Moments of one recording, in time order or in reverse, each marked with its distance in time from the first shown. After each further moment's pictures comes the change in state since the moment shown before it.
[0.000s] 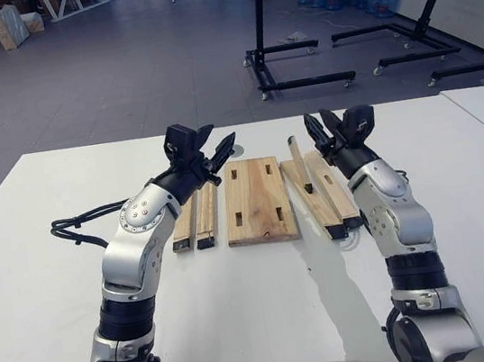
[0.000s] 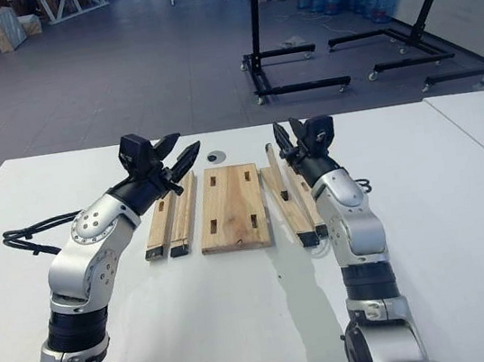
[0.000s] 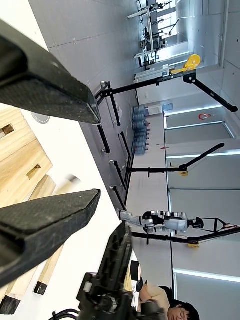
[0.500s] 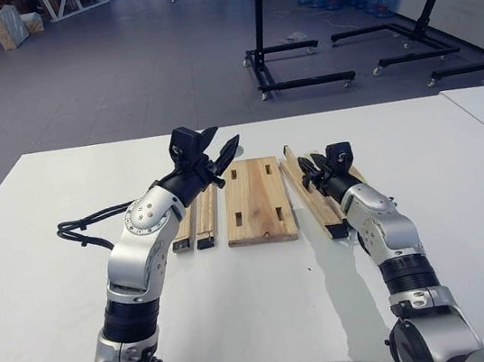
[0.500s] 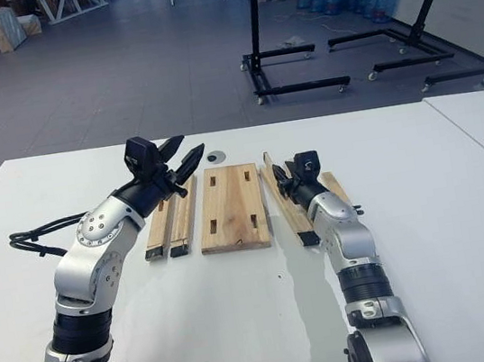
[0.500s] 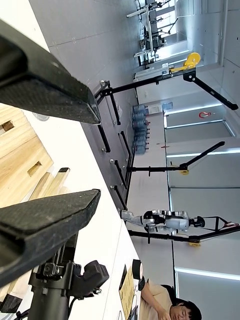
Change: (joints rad) left arm 0.009 -0.014 -0.019 0.003 0.022 -0.014 -0.002; right arm 0.026 0.004 0.034 0.268 -0.041 0.056 0.015
